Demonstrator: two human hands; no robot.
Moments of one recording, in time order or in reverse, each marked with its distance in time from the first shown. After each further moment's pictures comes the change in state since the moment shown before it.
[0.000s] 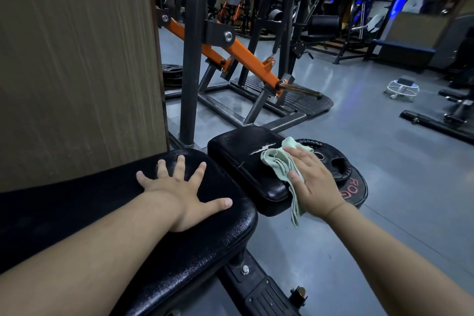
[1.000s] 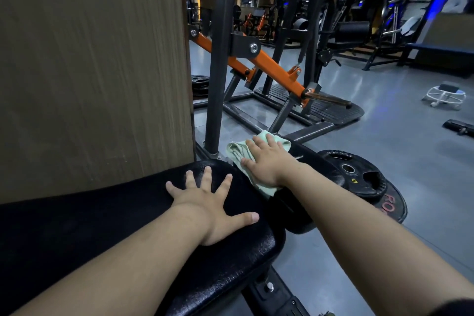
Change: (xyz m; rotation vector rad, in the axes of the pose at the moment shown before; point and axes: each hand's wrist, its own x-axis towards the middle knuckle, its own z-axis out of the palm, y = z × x) left_hand 0.000 0.006 -0.001 0.009 0.018 0.016; right_hand 0.124 -0.078 0.046 -0.161 -0.606 0.130
